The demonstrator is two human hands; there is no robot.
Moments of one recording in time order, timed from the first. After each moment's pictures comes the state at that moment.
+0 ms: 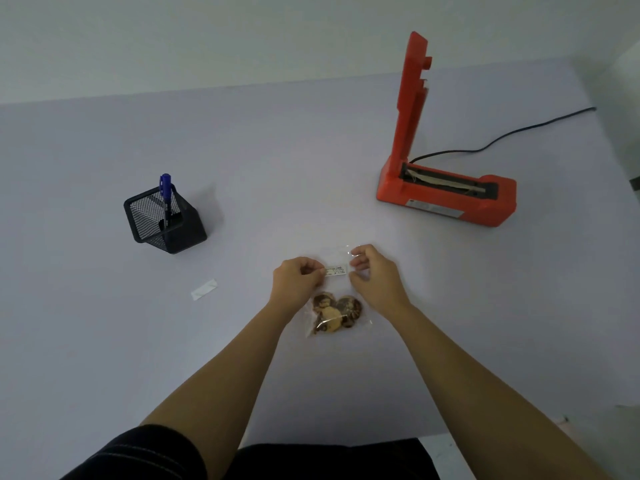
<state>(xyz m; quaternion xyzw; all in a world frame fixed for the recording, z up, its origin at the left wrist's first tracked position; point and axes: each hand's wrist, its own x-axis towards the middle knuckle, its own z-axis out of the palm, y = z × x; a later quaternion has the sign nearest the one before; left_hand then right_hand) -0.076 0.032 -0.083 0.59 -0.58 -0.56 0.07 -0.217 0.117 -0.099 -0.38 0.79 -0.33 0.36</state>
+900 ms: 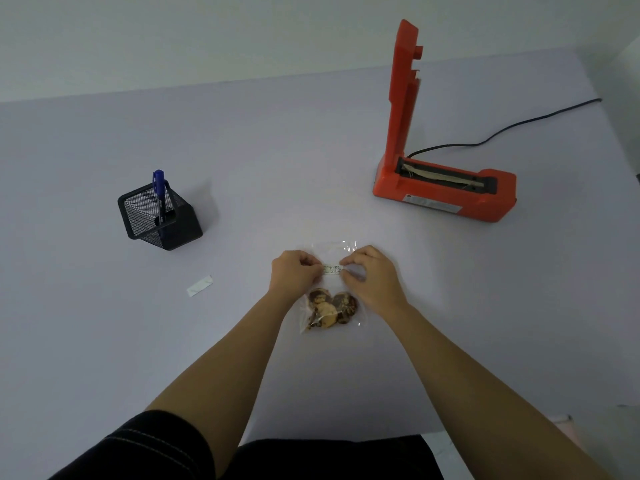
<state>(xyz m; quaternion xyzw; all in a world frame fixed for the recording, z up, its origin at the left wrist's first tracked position) -0.087 0.022 -0.086 0.60 -0.62 -0.50 0.02 -0.219 0.119 -0.111 -0.46 0.77 -0.33 0.30</state>
